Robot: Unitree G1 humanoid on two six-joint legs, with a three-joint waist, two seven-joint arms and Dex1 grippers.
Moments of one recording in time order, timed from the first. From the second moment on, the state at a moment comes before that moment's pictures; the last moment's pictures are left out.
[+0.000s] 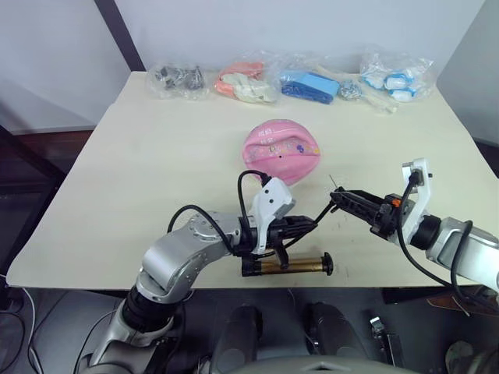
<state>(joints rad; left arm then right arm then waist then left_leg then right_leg) -0.38 0.46 -0.27 -0.58 -0.54 1.00 -0.63 -0.12 -0.73 -0.16 -0.57 1.64 0.87 -0.09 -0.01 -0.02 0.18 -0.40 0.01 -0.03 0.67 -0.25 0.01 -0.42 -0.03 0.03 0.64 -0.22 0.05</state>
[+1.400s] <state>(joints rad) -0.53 0.34 -0.29 -0.11 -0.42 0.62 -0.74 -0.29 -0.78 -0.10 -0.52 1.49 0.85 -0.10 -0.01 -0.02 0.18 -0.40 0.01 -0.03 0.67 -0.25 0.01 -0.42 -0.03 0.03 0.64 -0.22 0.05</state>
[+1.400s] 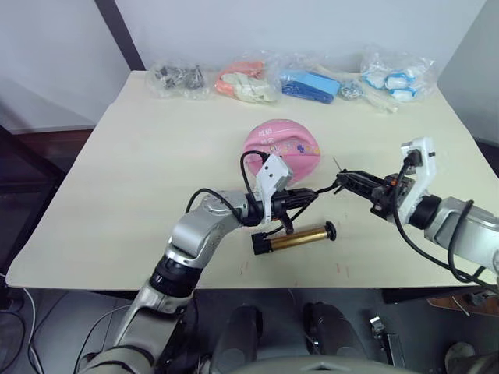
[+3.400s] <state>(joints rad) -1.02 0.58 -0.21 0.58 -0.08 0.37 -1.04 -1.32 -0.56 0.89 -0.02 0.07 1.12 0.76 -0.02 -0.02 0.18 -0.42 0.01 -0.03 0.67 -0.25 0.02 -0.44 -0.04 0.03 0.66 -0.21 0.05</state>
